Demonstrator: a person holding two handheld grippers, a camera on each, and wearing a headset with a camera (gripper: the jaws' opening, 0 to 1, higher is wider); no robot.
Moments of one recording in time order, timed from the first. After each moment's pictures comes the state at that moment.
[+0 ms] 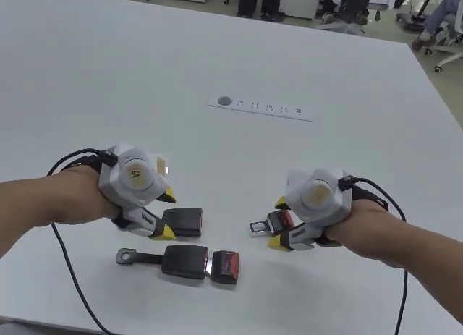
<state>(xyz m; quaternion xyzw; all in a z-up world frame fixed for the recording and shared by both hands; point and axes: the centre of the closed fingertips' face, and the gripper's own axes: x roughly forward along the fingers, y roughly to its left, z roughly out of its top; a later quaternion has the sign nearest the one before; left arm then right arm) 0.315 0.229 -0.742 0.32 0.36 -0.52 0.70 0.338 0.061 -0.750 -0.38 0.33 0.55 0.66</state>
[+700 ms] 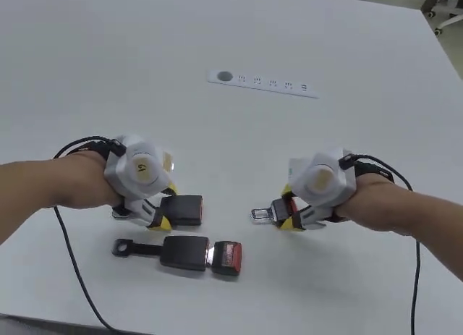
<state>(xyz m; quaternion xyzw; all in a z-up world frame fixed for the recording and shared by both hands) 0.326 0.231 -0.776 0.34 0.37 -0.55 0.66 0.355 0.052 -0.773 -0.43 0.35 0.58 0.60</state>
